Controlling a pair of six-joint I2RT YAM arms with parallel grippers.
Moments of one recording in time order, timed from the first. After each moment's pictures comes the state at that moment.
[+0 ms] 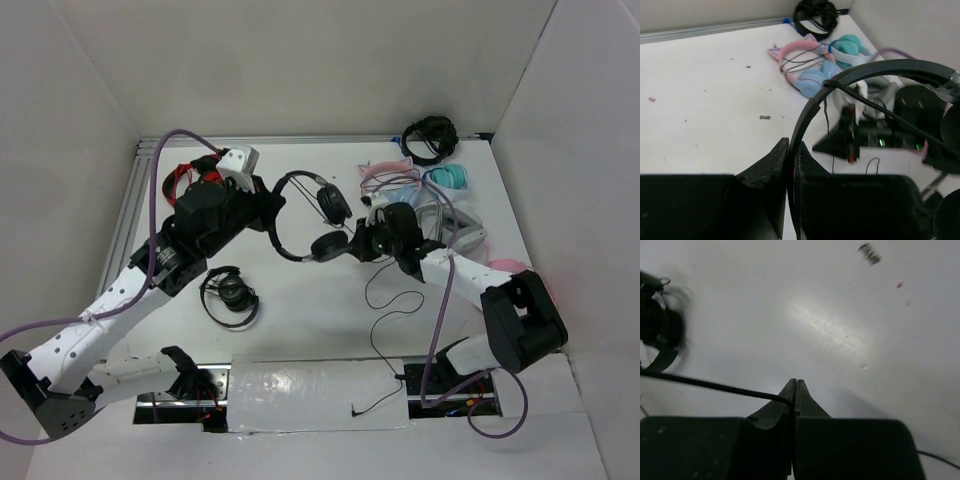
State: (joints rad) left arm -0.68 1.04 1.17 -0.30 -0.11 -0.33; right arm 0.43 1.41 0.71 0.12 -0.36 0.24
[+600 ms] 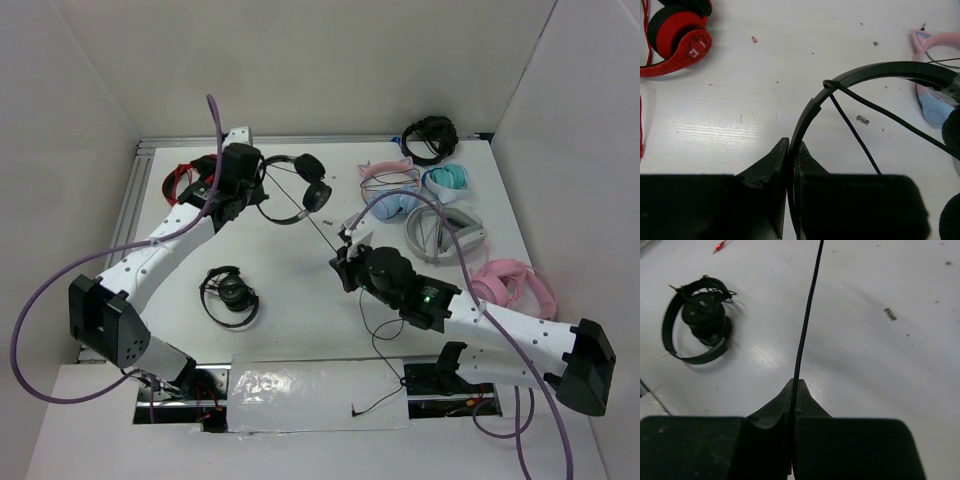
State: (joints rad) left arm -0.46 1.46 1.39 -0.52 -0.37 -0.49; right arm 0.95 0.97 0.64 0.01 0.19 0.20
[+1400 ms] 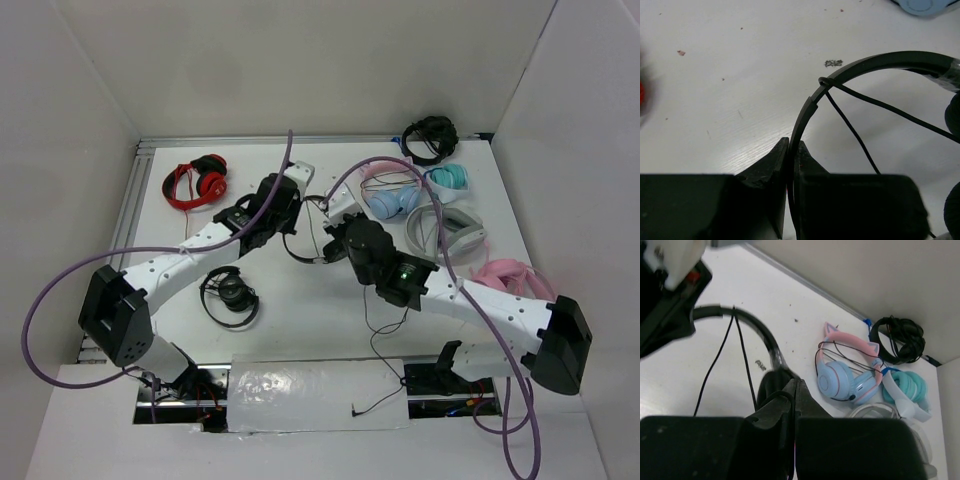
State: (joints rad) left arm -0.66 1.52 1.23 -0.35 -0.29 -0.11; right arm 1.00 1.20 0.92 0.06 0.74 -0.27
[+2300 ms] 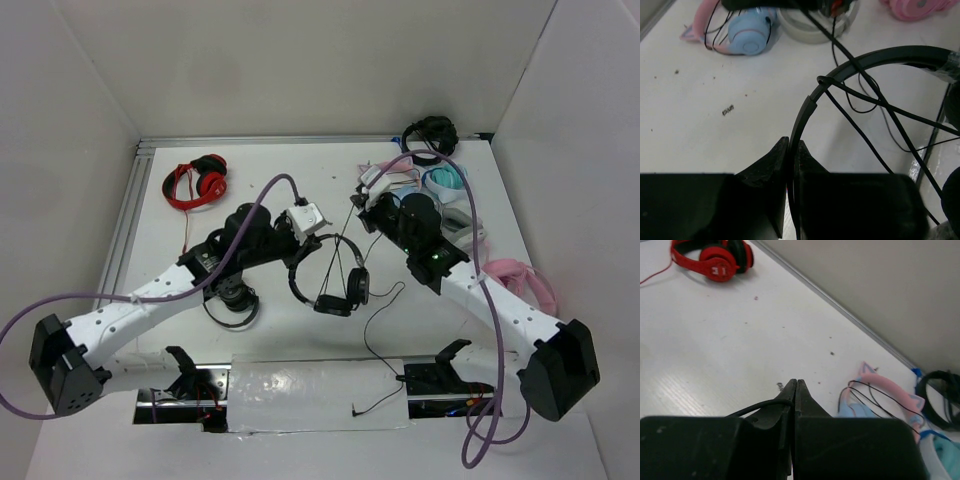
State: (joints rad) left arm -0.79 1.19 0.98 -0.15 0.20 0.15; right arm 0.57 1.10 0.80 0.22 -0.05 -0.31
